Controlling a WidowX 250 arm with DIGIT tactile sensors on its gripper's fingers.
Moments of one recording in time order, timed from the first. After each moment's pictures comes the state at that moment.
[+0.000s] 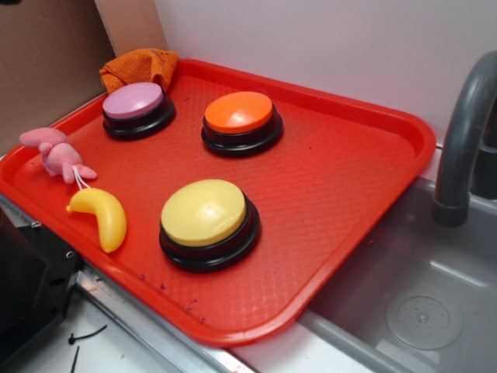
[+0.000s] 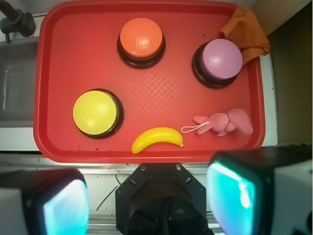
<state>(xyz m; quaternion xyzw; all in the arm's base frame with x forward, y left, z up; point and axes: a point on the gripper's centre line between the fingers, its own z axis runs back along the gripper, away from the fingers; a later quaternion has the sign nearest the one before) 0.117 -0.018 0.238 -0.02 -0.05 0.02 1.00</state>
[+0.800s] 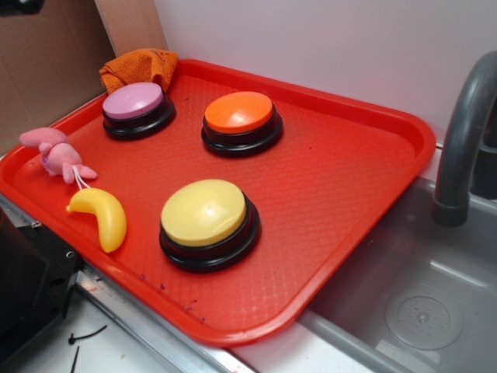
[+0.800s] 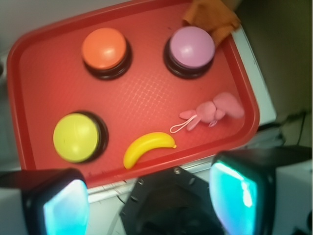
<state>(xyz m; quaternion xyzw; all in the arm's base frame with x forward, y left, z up) 0.121 0.017 0.216 -0.03 -0.09 0.21 0.97</state>
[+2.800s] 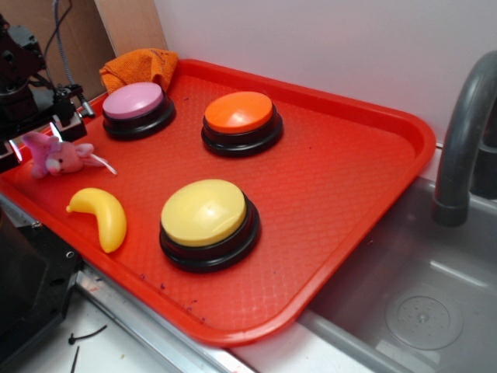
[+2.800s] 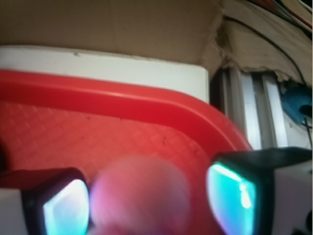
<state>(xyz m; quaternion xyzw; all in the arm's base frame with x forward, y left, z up) 0.138 0.142 0.035 0.13 -0.17 0.63 0.74</state>
